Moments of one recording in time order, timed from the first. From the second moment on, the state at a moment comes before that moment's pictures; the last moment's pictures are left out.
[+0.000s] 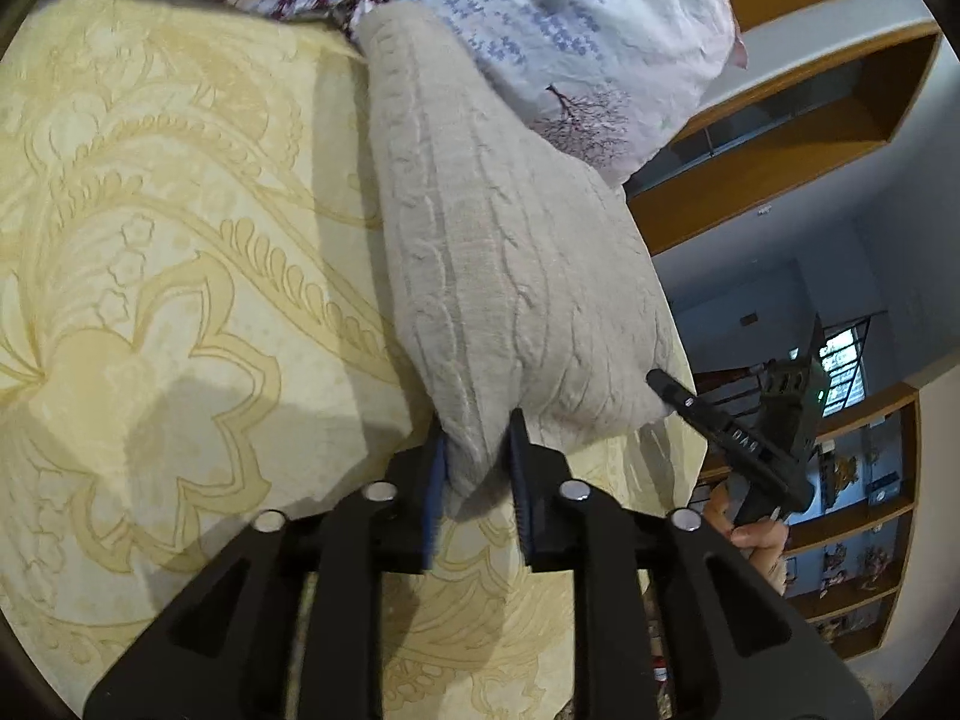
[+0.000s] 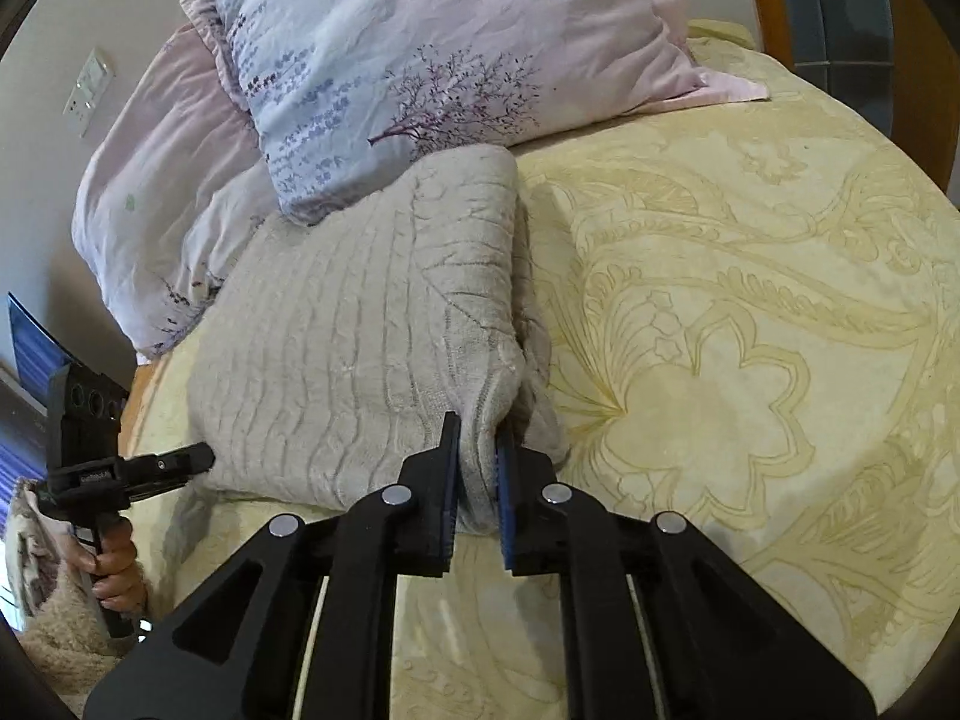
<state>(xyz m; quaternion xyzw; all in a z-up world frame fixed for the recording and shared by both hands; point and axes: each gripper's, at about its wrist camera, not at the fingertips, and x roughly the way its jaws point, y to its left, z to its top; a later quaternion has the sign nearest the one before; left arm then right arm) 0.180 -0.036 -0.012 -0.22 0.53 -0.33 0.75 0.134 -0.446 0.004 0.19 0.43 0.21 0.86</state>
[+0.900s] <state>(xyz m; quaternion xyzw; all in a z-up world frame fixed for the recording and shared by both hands) 0.240 -0.036 0.004 -0.24 0.51 -0.28 0.78 0.228 -0.453 -0.001 0.25 0.43 0.18 0.85</state>
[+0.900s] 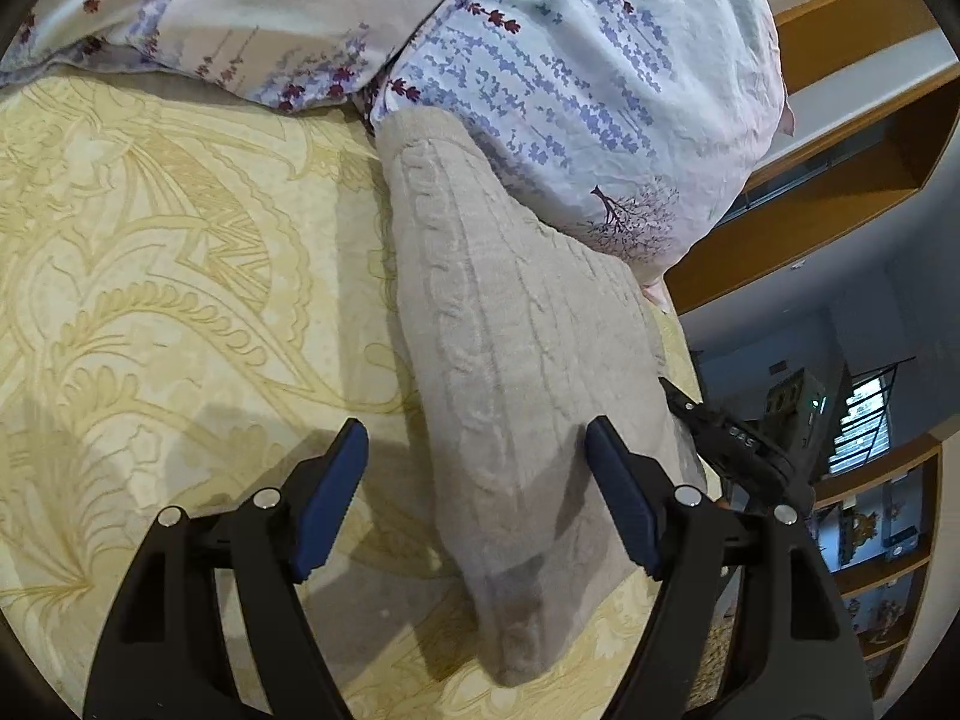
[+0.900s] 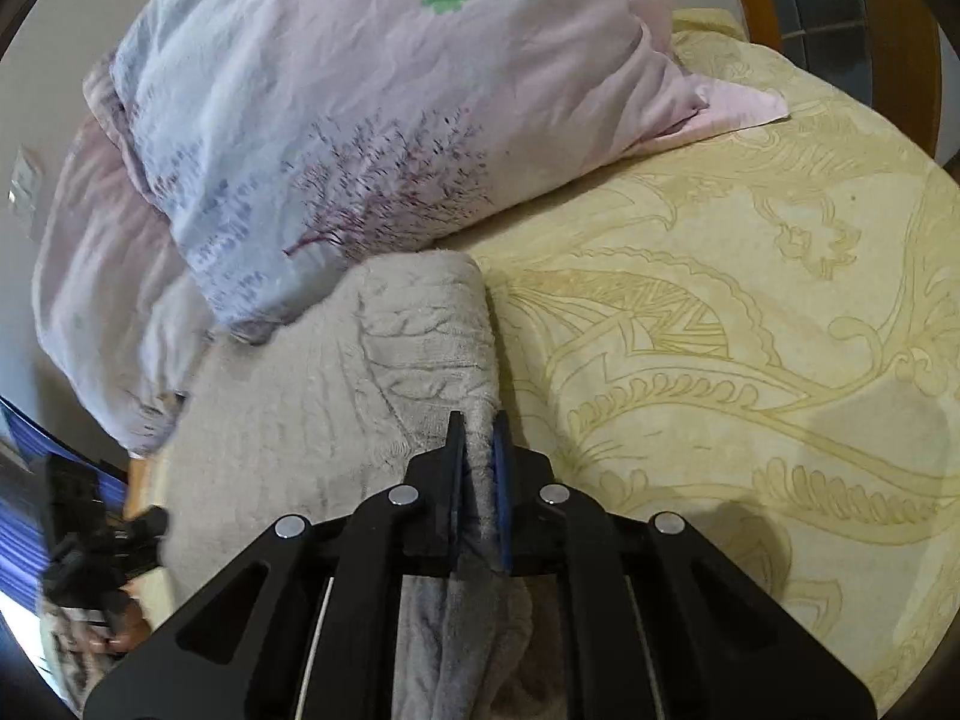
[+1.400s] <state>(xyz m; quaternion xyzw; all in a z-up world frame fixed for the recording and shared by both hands) 0.262 -0.054 -0.003 -0.25 0.52 -0.28 0.77 0.243 -0.461 -0.026 0.34 0.48 0.24 0.78</state>
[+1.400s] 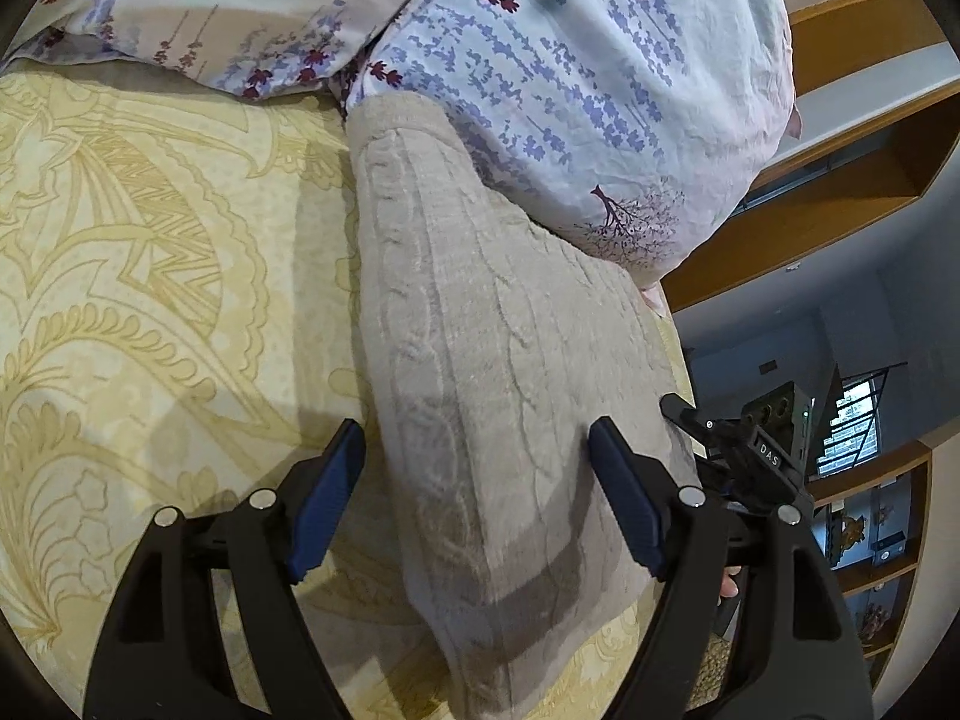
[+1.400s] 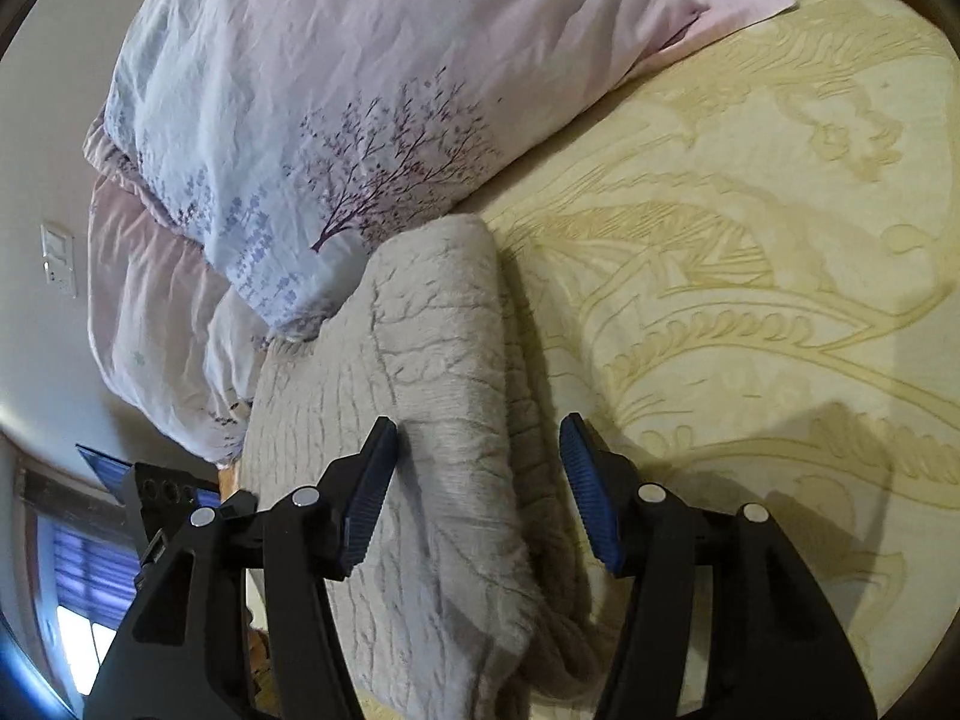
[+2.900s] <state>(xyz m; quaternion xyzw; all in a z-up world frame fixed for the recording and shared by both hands) 0.247 0.100 0.008 -0.28 0.49 -0.21 0.80 0.226 -0.304 -0.015 0.25 0.46 0.35 0.78</state>
